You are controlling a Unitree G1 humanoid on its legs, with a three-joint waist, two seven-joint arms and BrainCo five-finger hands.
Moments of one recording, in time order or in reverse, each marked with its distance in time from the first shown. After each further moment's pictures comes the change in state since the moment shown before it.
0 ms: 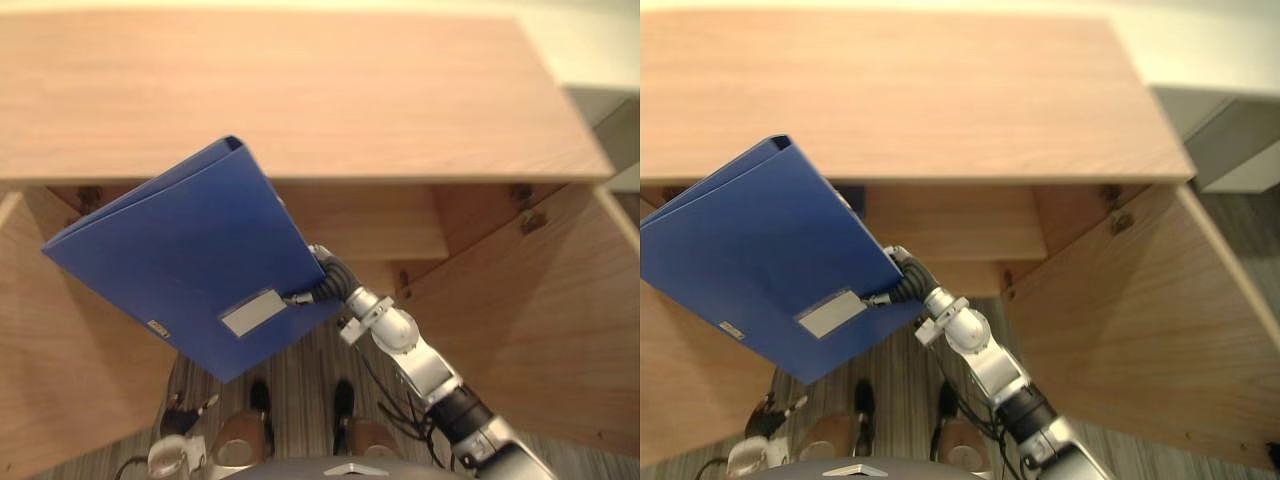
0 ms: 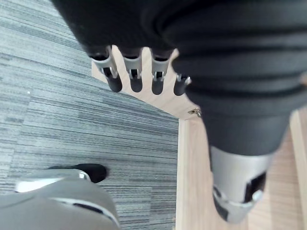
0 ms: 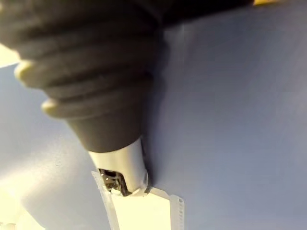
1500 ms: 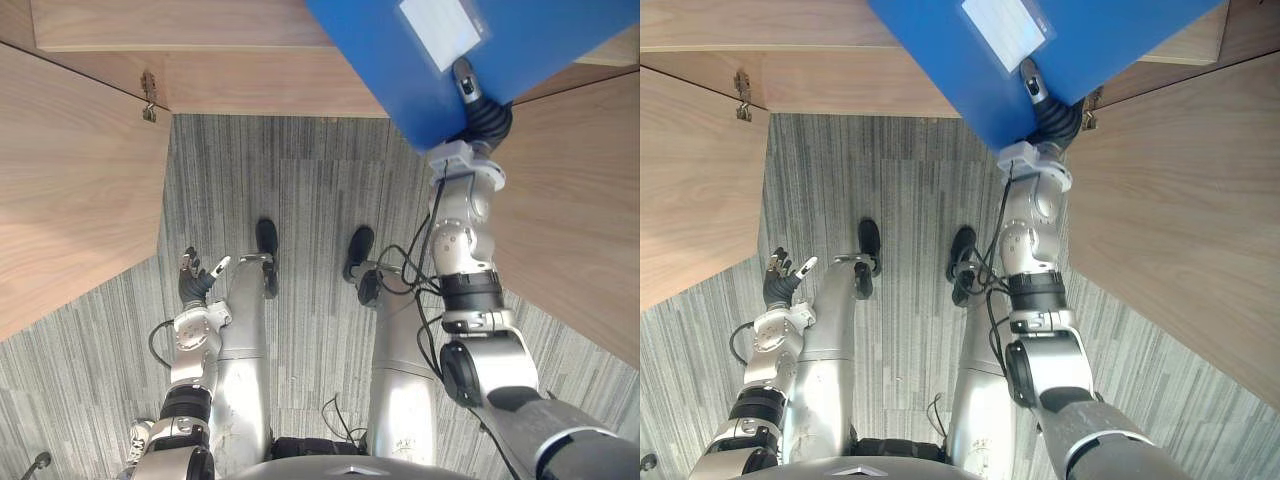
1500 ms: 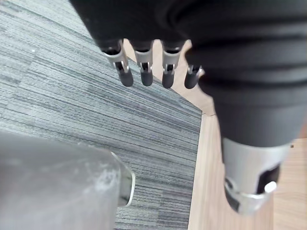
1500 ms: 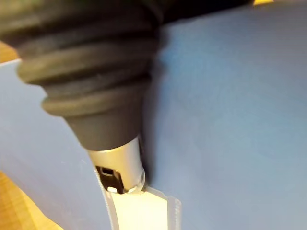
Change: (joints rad) left arm -0.298 -0.074 0.004 -0.343 -0.159 -0.021 0.100; right arm -0.537 0.100 -0.613 0.250 0.774 -0.022 -0.435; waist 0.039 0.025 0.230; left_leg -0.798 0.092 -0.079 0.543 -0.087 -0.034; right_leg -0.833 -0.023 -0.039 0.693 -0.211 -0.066
